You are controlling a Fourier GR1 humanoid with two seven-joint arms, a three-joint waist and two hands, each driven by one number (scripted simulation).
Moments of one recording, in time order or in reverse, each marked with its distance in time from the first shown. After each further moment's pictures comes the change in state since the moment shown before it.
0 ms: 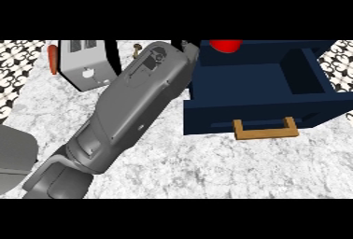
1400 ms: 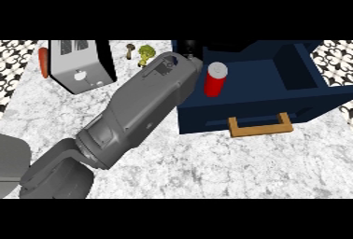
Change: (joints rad) left arm -0.069 0.000 -0.303 0.251 0.320 0.127 -0.131; right arm -0.032 0.015 0.039 -0.059 0.007 -0.026 0.058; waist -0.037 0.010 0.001
